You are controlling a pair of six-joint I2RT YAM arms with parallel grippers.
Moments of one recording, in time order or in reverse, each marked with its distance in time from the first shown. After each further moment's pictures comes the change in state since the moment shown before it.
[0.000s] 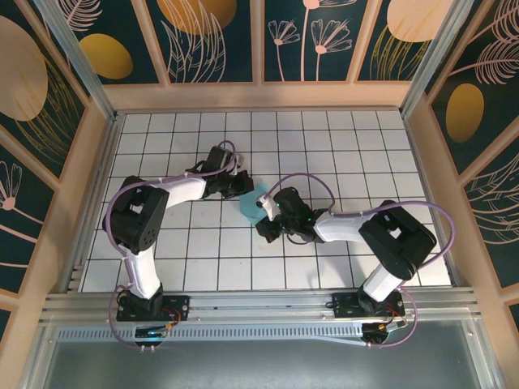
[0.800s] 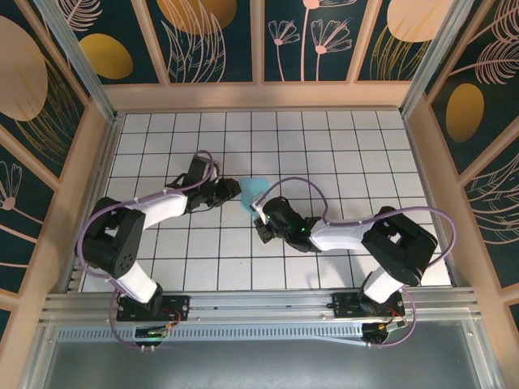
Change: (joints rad) left arm 0.058 -0.282 -0.249 0.031 -0.126 -0.155; right arm 0.132 -0.038 0.000 0.026 0.407 -0.083
